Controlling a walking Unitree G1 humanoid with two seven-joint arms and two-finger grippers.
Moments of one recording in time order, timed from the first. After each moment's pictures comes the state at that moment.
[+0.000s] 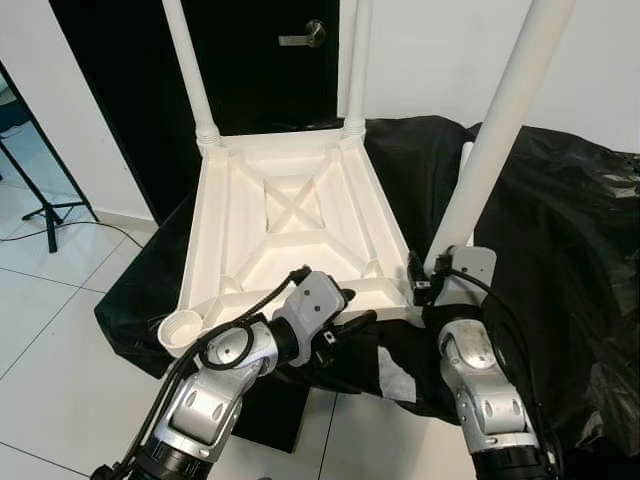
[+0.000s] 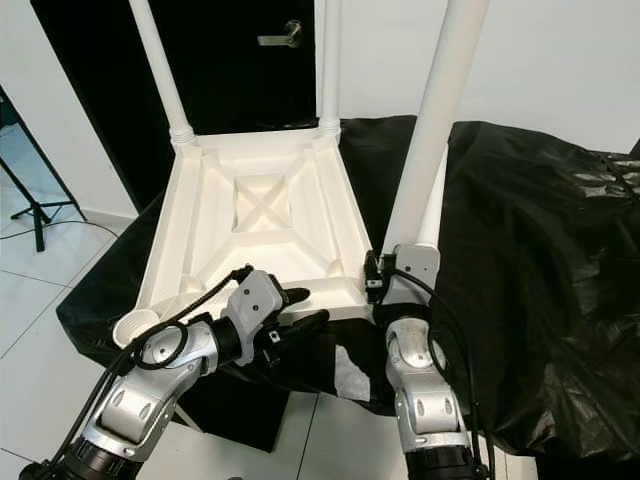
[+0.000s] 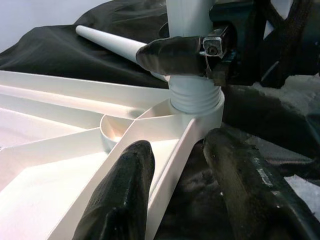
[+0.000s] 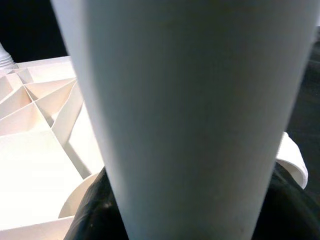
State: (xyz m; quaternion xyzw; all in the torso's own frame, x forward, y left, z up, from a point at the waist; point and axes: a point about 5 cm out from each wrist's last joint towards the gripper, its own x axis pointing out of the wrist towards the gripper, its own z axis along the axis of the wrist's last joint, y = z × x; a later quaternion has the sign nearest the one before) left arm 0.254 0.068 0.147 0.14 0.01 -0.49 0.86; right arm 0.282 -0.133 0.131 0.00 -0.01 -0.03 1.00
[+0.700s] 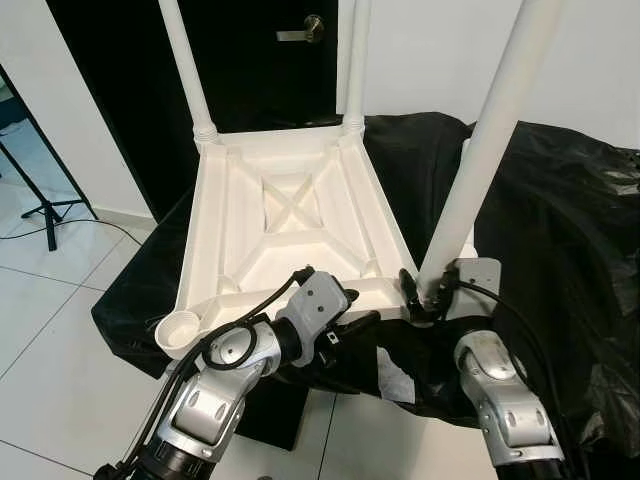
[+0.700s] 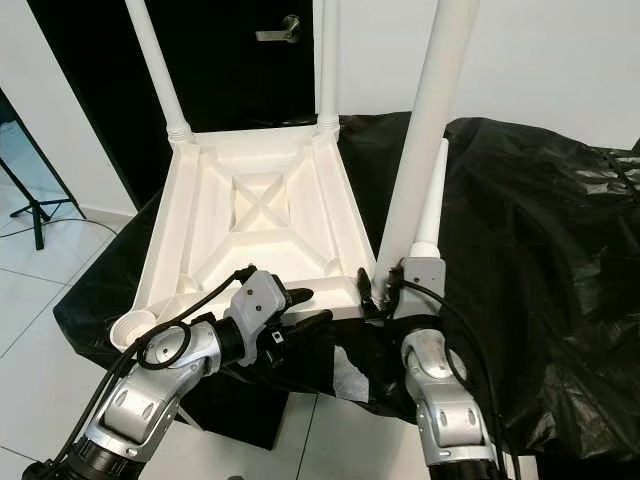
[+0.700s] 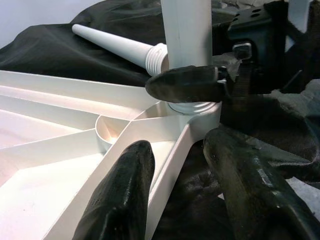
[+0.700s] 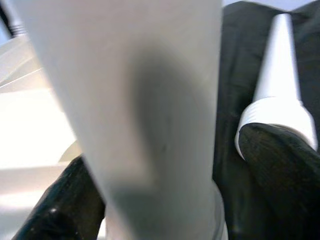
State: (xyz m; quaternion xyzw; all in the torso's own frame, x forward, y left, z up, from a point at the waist) left arm 0.253 0.066 0.147 0.14 0.01 -0.49 0.86; right arm 0.271 -0.154 0.124 -0.02 0.00 0.06 1.00
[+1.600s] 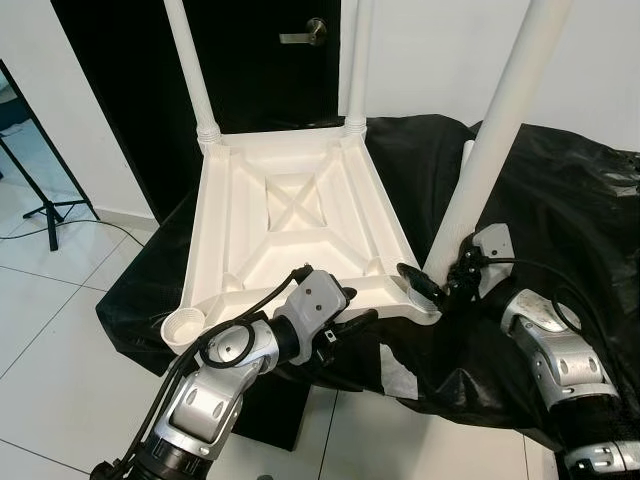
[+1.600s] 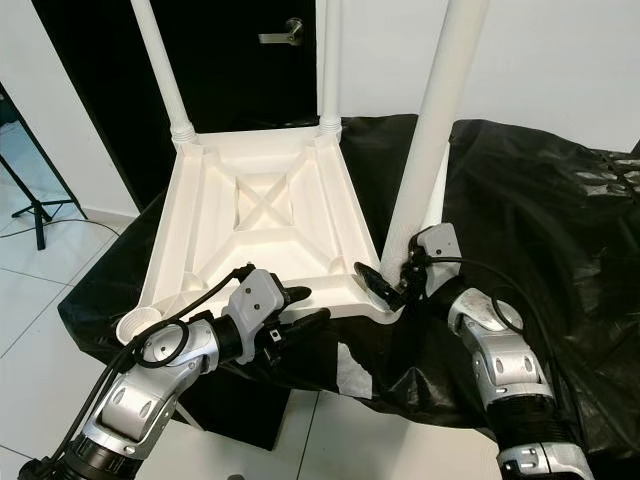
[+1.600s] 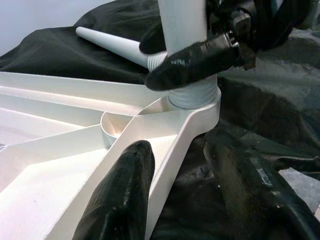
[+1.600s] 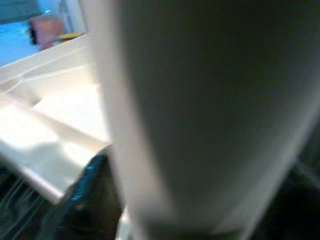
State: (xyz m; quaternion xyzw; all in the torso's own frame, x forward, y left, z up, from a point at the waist) left arm 0.255 0.068 0.148 0.15 0.01 -0.49 0.86; right arm 0.309 -0.182 0.138 -0.10 0.00 0.33 0.94
